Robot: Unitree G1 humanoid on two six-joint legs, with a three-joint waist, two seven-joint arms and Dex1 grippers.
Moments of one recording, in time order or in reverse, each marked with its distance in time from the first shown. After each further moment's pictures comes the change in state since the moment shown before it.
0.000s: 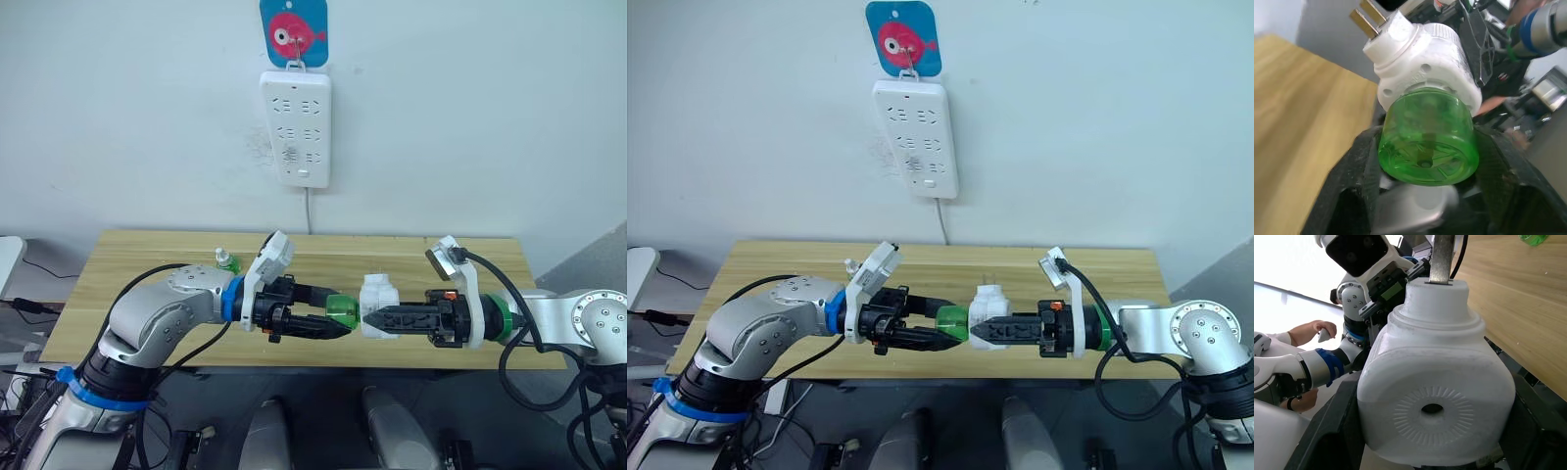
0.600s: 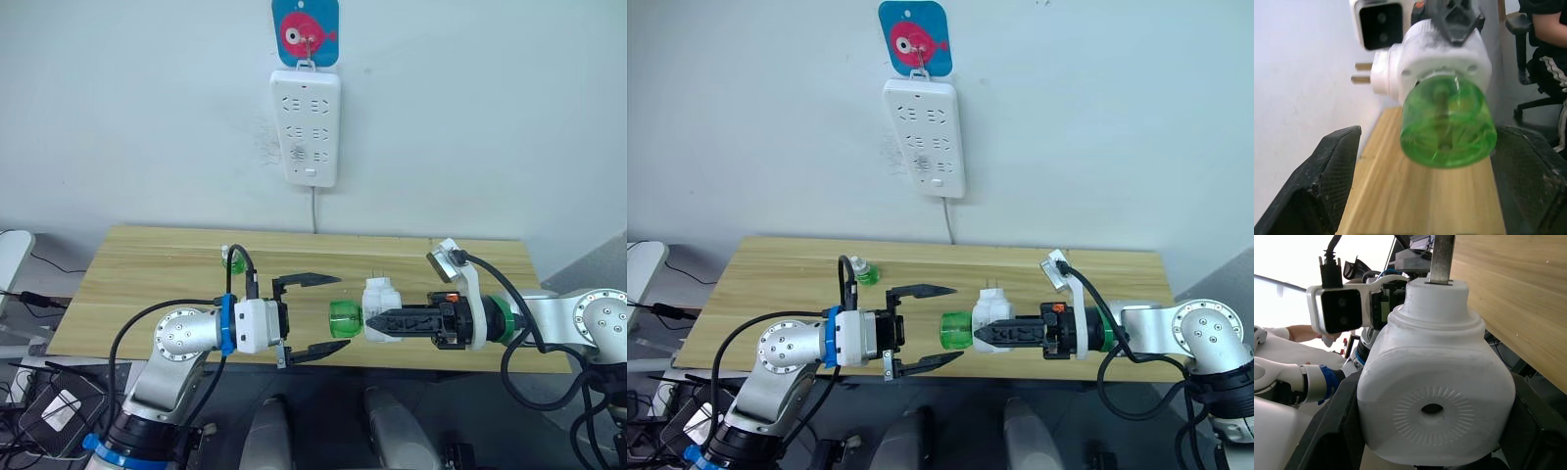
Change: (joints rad) left arm 0.292 -0.208 0.018 0.052 0.524 -1.033 0.035; right arm -0.001 -0.005 0.000 0.006 -0.013 0.017 0.013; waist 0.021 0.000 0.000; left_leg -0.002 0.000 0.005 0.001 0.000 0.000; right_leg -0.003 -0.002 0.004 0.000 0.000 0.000
